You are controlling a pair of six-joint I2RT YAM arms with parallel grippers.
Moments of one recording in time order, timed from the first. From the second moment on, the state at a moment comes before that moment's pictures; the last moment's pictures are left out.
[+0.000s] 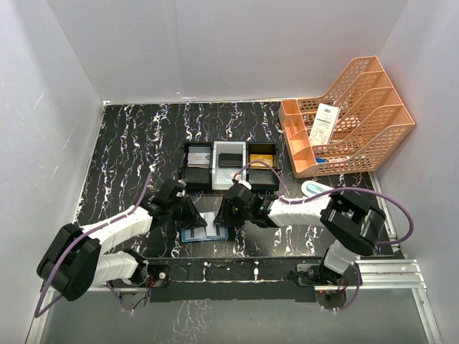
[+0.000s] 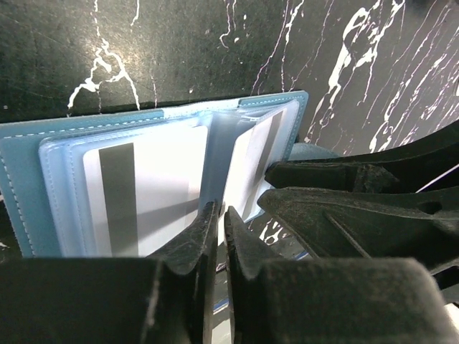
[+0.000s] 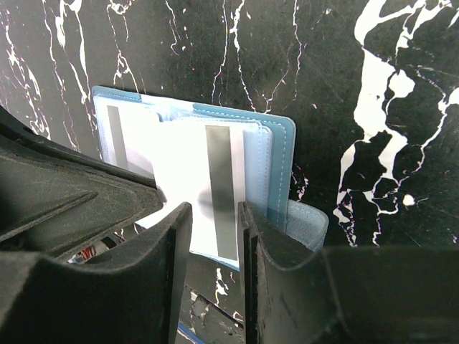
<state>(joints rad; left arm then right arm) -0.58 1.19 0.44 -0.23 0.31 -1.01 1.00 1.62 0.76 0.04 -0.02 1.07</state>
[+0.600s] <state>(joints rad) -0.58 1.22 0.38 -0.12 0.36 -1.08 0.99 1.62 0.76 0.04 -0.03 1.07</state>
